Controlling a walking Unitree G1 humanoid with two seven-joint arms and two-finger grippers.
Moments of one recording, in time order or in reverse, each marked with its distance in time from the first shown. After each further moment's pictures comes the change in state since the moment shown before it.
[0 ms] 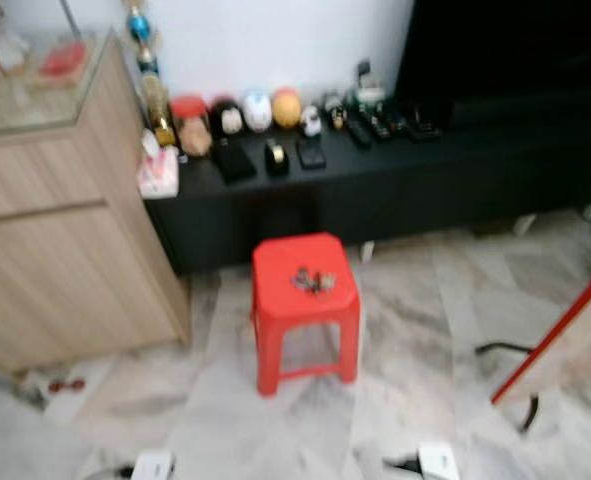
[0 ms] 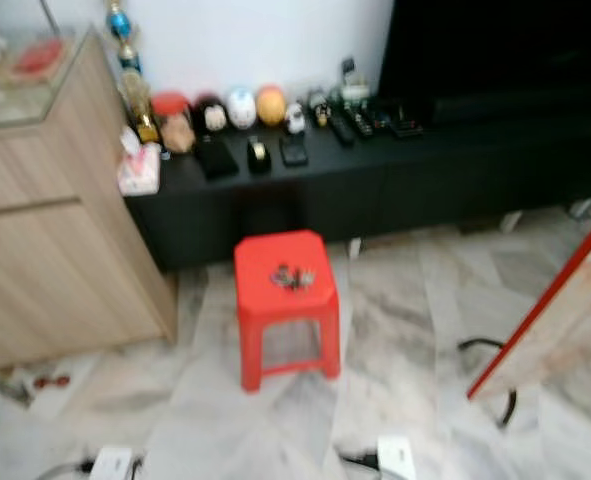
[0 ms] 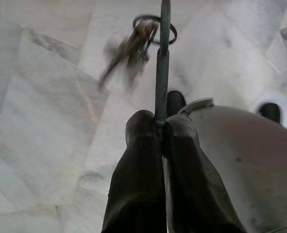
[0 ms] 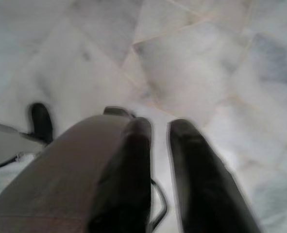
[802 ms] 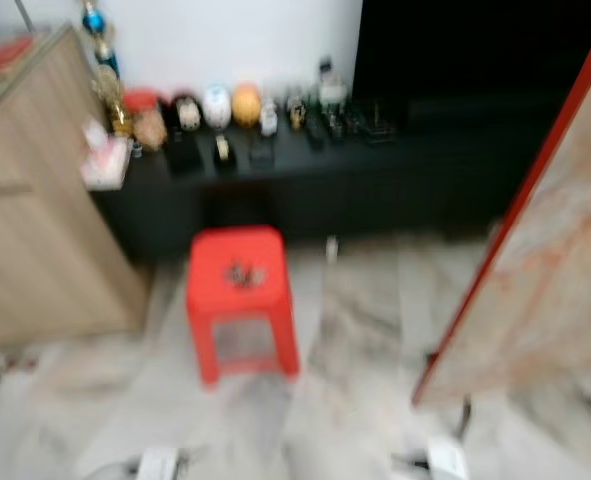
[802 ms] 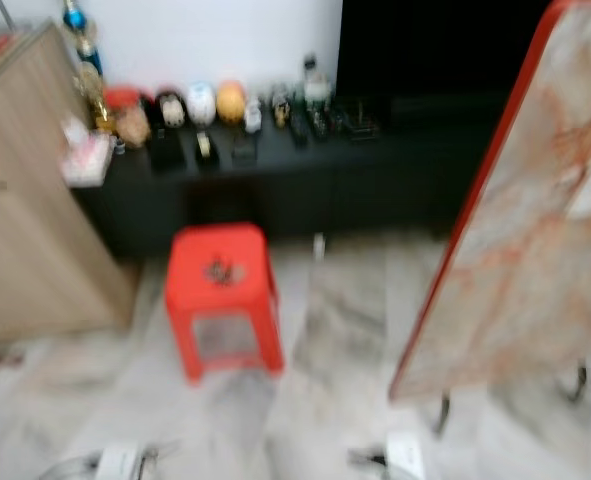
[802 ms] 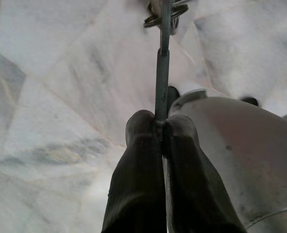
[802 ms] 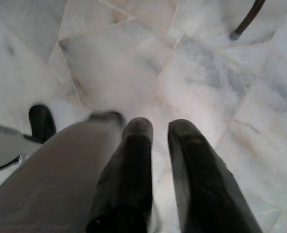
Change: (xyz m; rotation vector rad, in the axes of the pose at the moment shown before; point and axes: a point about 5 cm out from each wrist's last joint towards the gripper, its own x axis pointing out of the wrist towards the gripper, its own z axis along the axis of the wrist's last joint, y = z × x) left arm 0.000 -0.004 -0.002 -0.001 -0.003 -0.031; right arm 0.000 0.001 0.002 0.019 -0.005 0.003
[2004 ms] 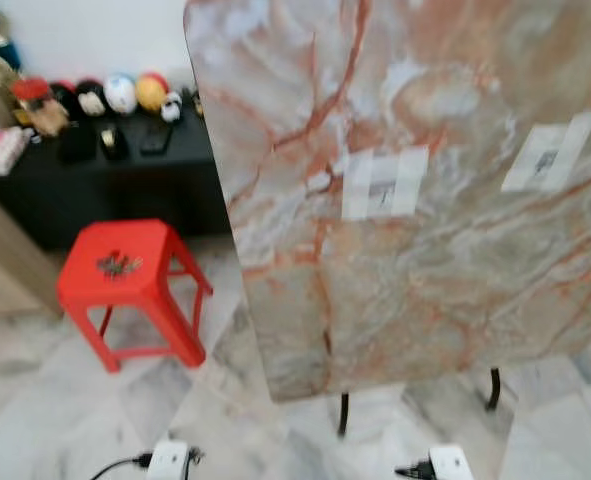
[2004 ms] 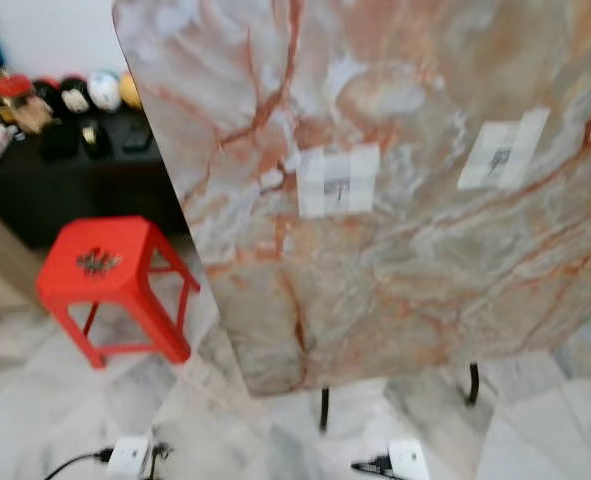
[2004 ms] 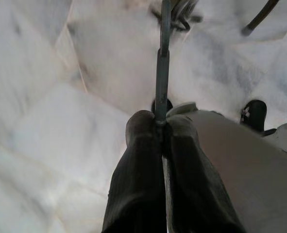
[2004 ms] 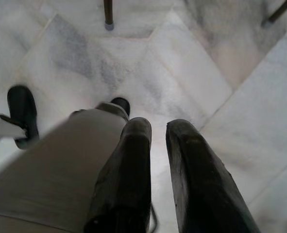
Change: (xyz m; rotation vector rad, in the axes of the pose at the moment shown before) left arm 0.003 -0.004 0.016 0.003 -0.049 -0.020; right arm -0.001 -0.011 0.001 -0.107 0.005 -0.002
